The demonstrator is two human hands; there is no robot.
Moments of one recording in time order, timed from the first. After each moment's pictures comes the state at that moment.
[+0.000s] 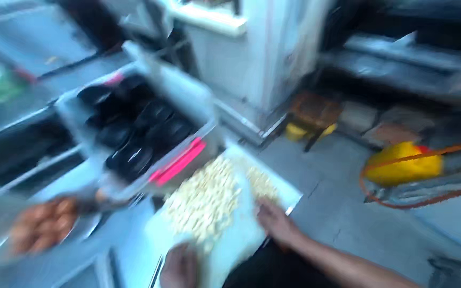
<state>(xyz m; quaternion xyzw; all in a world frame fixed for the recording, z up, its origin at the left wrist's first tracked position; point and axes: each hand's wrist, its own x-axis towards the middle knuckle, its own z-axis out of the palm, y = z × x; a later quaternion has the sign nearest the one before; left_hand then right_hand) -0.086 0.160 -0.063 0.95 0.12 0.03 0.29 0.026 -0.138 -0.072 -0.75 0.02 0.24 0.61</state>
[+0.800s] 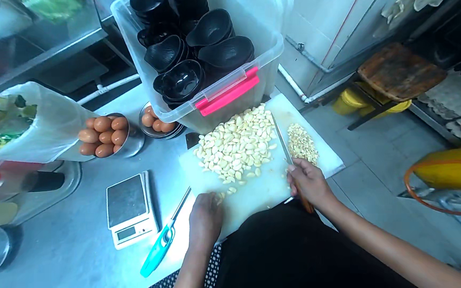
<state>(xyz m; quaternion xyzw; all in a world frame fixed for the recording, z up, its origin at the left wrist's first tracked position) -0.113 0.151 -0.063 0.94 0.22 -0.06 0.25 0.021 -0.129 -0.073 -0.73 0.07 0.23 0.64</state>
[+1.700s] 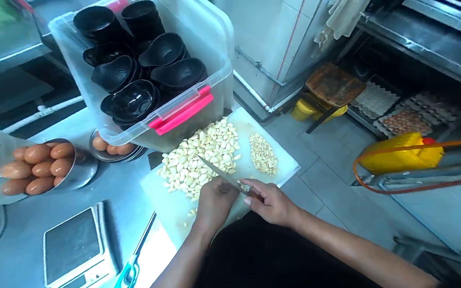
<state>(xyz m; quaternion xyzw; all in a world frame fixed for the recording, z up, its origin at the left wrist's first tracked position) -0.009 0.068 -0.027 0.77 0.12 -0.10 0.62 0.008 -0.137 -0.057 -0.78 -0.28 0.16 0.54</state>
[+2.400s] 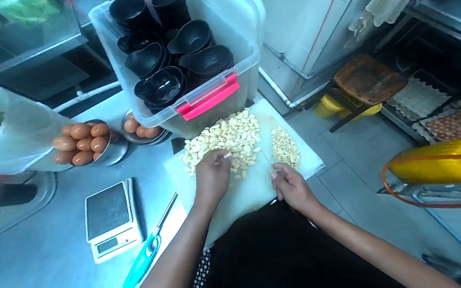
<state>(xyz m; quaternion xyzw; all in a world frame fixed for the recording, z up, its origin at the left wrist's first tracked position) 0.004 0.111 -0.009 0.87 0.16 0.02 0.47 0.011 -0.133 -0.072 -0.78 -0.03 0.23 0.59</state>
